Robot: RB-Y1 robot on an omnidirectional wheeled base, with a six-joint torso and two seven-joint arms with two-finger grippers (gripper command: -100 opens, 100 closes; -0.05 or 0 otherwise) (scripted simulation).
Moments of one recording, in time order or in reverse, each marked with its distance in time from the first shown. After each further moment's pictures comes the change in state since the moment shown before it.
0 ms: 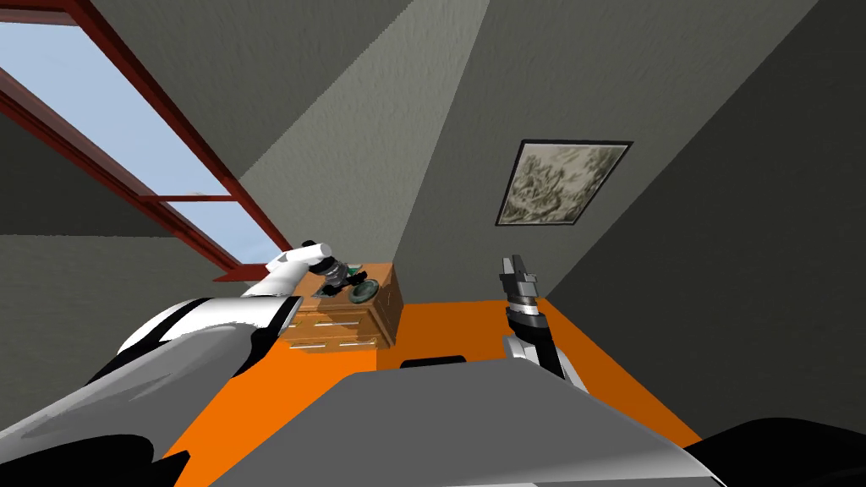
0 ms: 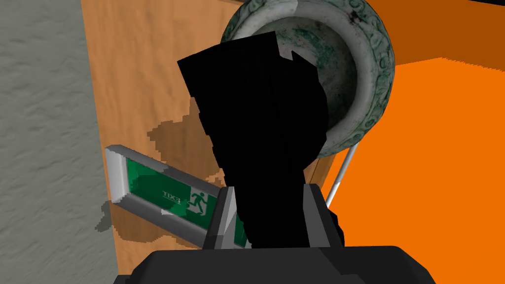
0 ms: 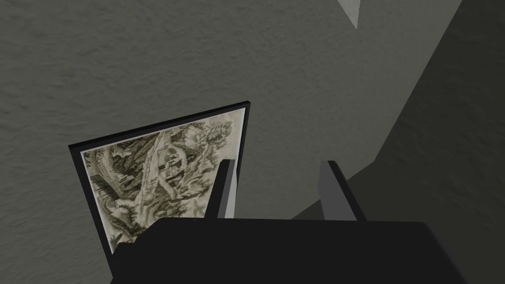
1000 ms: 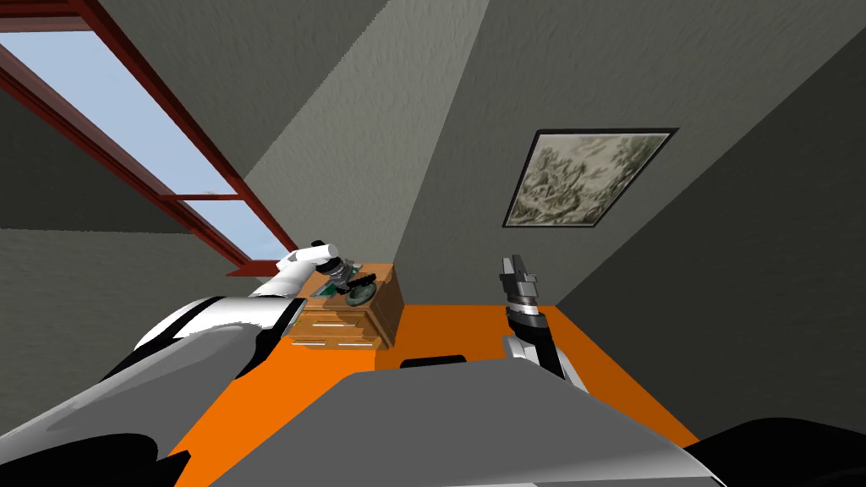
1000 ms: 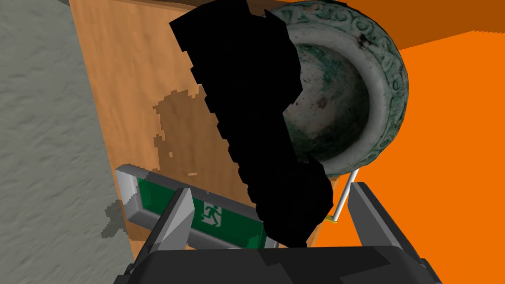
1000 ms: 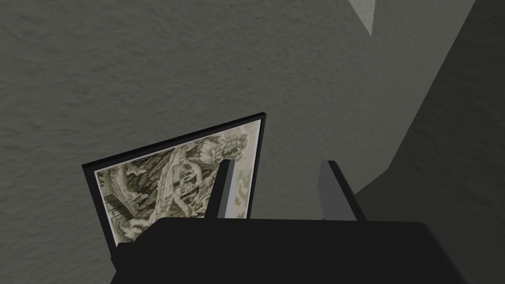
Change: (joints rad) left arm 0.005 -0.021 -0.058 -0.042 -0.005 0.003 -0.056; right arm 0.000 0.000 0.000 0.000 0.000 0.000 0.000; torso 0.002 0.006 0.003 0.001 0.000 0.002
